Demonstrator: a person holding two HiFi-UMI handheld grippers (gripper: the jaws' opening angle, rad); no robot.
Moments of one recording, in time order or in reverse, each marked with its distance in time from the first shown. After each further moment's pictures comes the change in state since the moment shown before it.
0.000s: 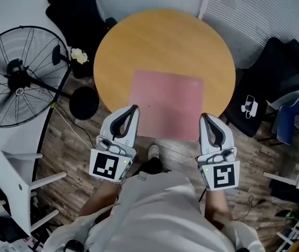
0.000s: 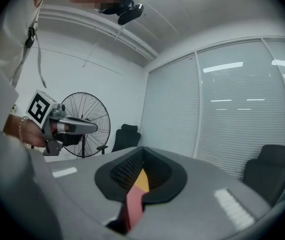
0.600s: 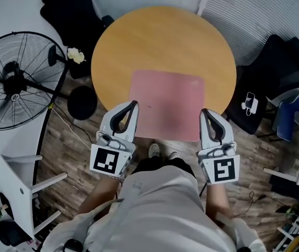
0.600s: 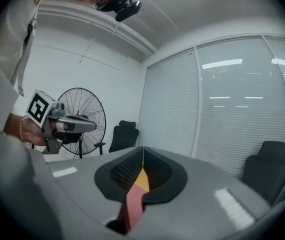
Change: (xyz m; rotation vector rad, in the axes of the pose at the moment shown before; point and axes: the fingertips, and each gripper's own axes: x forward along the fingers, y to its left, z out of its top) left arm 0.022 0.028 -0.021 0.004 0.016 -0.023; right arm 0.032 -0.006 -0.021 0.015 0.042 -0.023
